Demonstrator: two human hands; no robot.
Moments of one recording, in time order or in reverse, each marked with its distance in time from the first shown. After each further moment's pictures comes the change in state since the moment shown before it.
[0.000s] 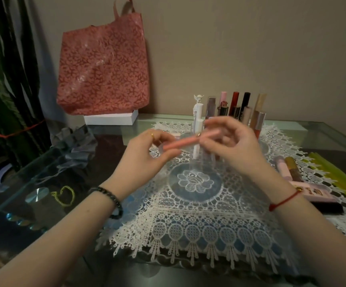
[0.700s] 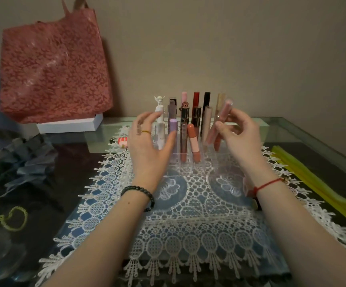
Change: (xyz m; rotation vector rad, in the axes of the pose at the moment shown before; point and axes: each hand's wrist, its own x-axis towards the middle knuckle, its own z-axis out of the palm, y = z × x) left_hand 0.045 0.022 0.097 -0.096 0.429 -0.032; right_hand 0.019 0.034 -0.070 -0.225 0.511 0.042
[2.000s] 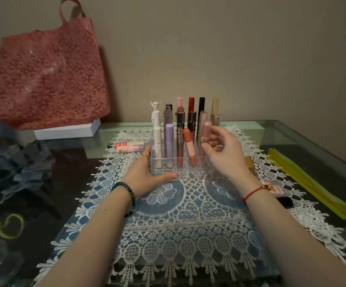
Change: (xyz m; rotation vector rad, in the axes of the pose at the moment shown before) left_hand -0.008 -0.025 -0.018 0.031 -0.800 -0.368; right_hand -0.006 0.028 0.011 -0.166 -0.139 -0.045
